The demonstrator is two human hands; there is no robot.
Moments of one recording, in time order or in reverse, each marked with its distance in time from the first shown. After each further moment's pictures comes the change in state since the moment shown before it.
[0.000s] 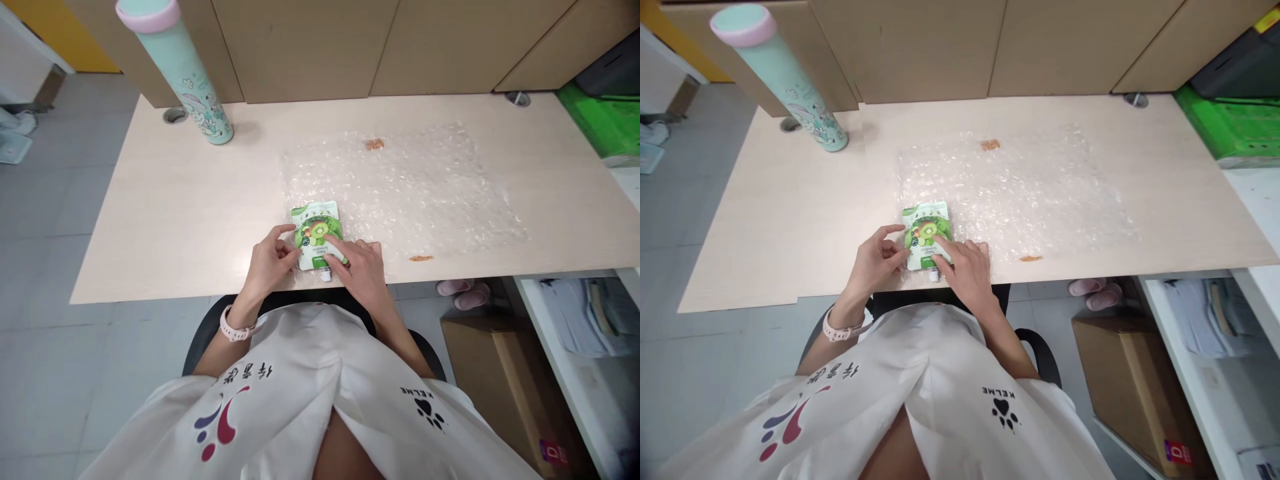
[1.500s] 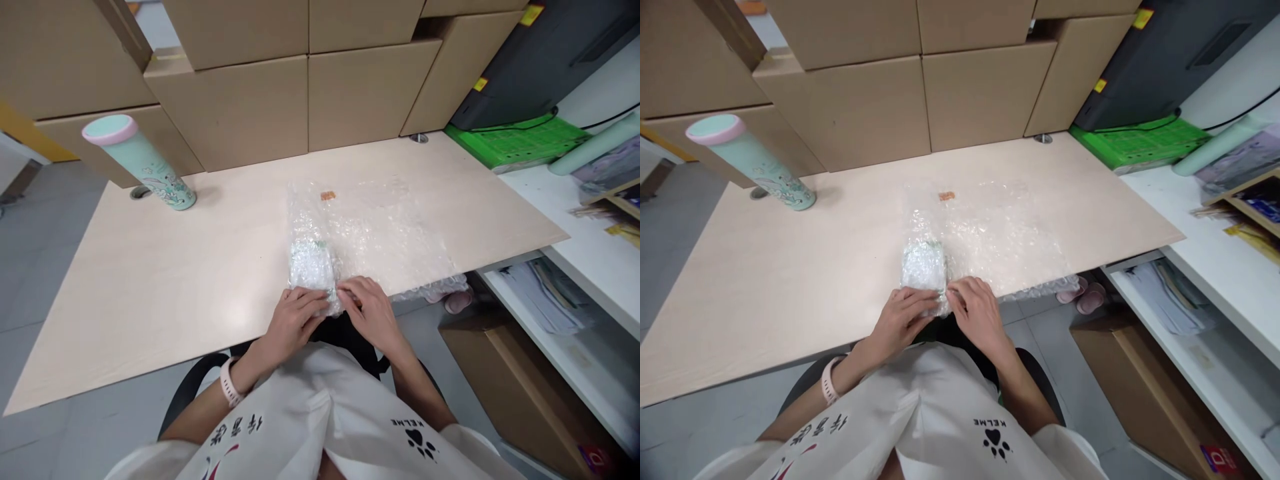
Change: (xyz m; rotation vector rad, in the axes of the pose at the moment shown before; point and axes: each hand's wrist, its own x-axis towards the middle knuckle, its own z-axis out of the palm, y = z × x) left_hand -0.006 -0.004 0.077 0.494 -0.381 0.833; right_hand -0.043 0.049 -0.040 0.167 0.146 0.117
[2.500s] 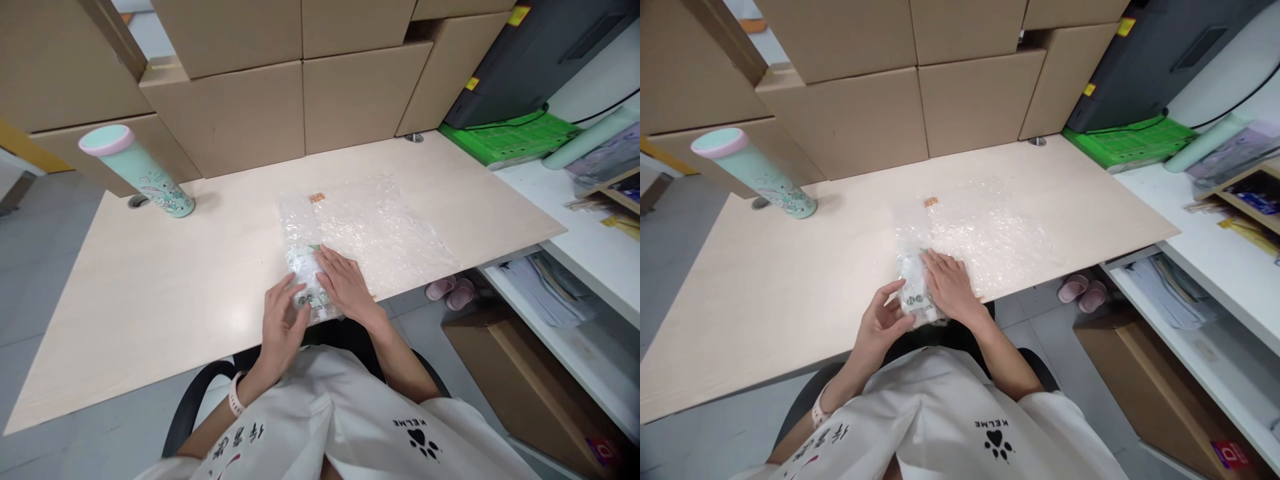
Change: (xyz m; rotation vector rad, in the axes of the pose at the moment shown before) left_hand -0.018 0.006 -0.019 -0.459 0.245 -0.378; right_hand 0.051 -0.009 0.035 -0.150 -0.037 -0.133
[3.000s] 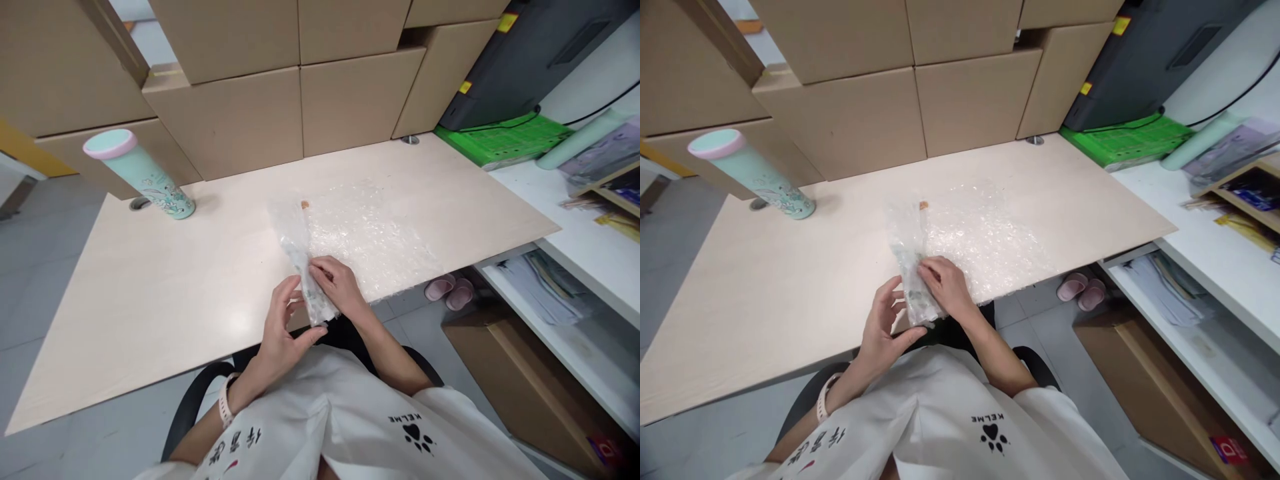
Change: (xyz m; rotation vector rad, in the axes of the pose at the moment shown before) left_hand -0.008 0.011 0.011 0.029 0.046 0.148; right_hand 0.009 -0.011 0.004 0.312 0.061 0.121
